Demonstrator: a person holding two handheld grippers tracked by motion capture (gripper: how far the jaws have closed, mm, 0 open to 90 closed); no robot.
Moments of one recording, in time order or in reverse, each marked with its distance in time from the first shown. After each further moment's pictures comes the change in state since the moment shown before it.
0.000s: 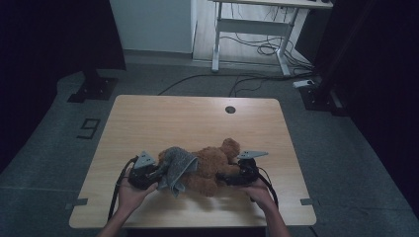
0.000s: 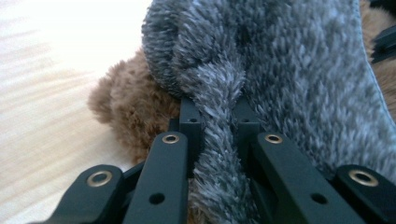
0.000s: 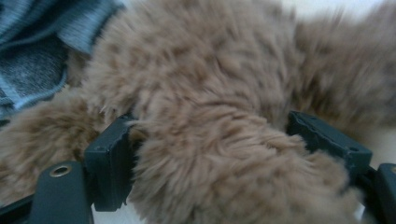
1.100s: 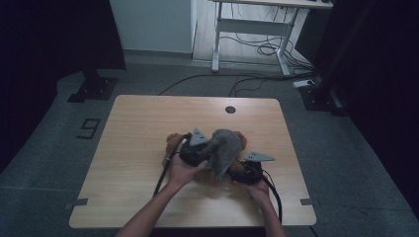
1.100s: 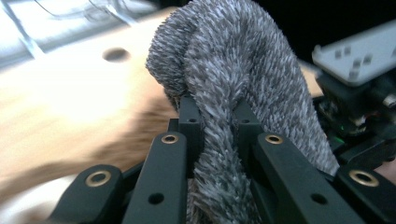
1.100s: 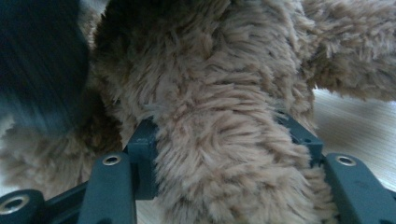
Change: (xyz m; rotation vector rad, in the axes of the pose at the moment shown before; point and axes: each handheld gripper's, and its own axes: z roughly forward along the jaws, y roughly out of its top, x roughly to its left) left arm -0.090 0.108 0.093 -0.045 -0.069 0.149; right arm -0.027 -0.021 0.004 -0.169 -0.097 -0.021
